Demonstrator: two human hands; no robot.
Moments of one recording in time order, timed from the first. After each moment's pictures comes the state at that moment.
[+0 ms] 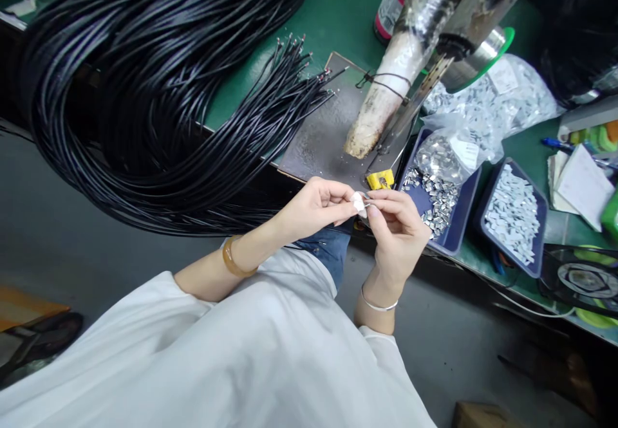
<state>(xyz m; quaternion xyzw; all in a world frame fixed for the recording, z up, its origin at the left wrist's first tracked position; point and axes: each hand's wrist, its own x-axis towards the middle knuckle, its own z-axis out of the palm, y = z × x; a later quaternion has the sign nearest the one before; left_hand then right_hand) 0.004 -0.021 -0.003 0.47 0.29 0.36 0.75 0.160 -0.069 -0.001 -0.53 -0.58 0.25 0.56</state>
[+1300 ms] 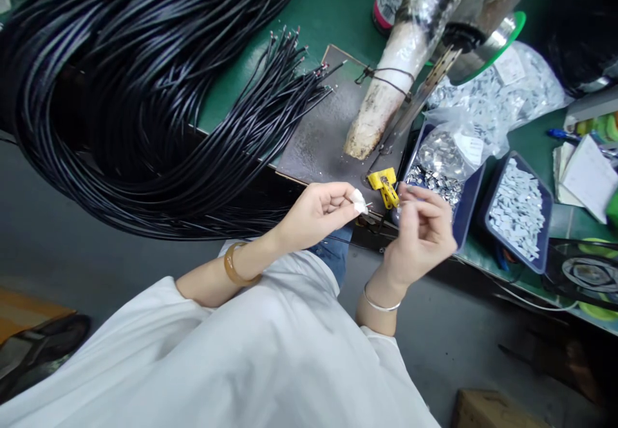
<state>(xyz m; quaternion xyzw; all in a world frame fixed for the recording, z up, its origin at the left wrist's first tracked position) 0.008 -0.028 -0.001 0.48 0.31 0.38 0.73 0.162 -0.068 0.000 -0.58 -0.52 0.11 0.62</state>
